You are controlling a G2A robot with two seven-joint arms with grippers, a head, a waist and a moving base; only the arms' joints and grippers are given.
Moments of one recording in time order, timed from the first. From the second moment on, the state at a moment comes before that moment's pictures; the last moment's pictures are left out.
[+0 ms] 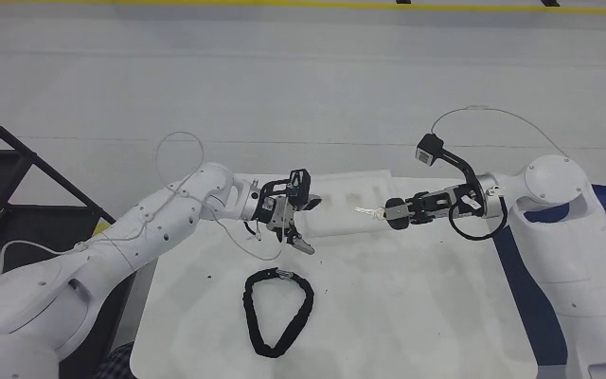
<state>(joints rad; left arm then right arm) 0.37 -0.91 -0.17 -1.23 0.72 -1.01 -0.01 -0.83 -1.03 1.23 -1.47 0.34 0.02 1.54</state>
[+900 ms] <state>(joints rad) 0.41 -0.93 -0.17 -1.16 0.77 -1.01 -0.08 -0.83 -1.03 1.23 -1.47 0.34 0.02 1.54</state>
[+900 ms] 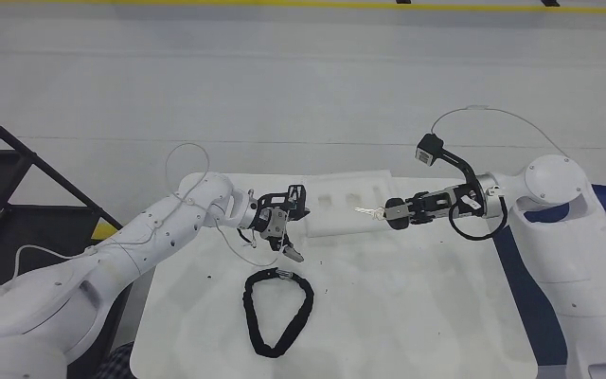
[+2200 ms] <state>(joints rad) 0.64 -0.90 -0.19 -1.01 1.67 -0.86 0.72 -0.83 -1.03 1.23 -1.47 0.34 0.02 1.54</state>
